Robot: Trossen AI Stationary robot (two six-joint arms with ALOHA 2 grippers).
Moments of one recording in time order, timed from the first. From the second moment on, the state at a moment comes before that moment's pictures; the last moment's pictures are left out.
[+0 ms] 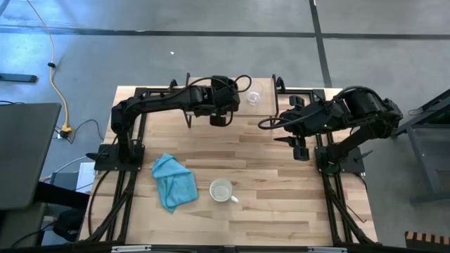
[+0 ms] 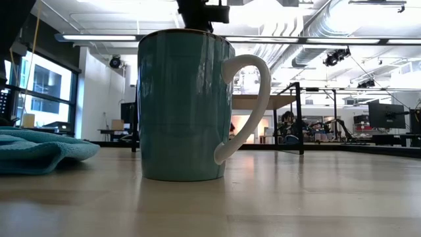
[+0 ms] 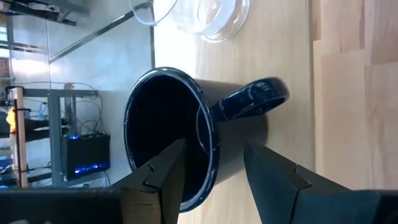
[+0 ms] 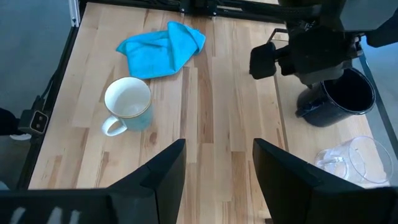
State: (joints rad) left arm 0.31 1.89 1.87 -0.99 -0.59 0.53; right arm 0.26 1.45 2.08 -1.44 0.26 0.09
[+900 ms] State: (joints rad) left arm 0.34 1.88 1.87 -0.99 -0.48 0.63; right arm 0.24 1.45 2.08 -1.44 0.26 0.07
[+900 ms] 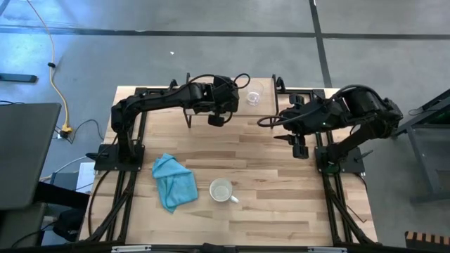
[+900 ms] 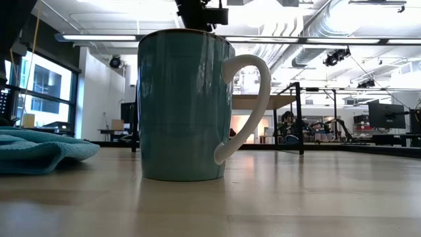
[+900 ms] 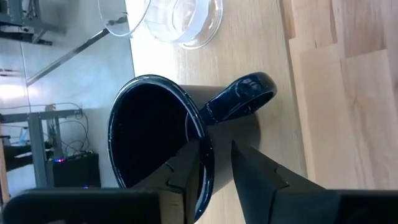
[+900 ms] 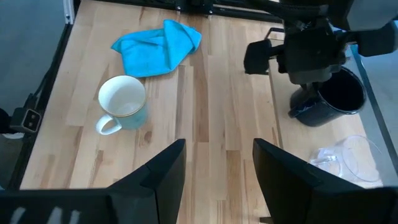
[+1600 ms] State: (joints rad) left arm 0.38 1.88 1.87 -1.02 -0.43 0.73; right arm 0.23 1.45 2.08 -1.45 0.26 0.06
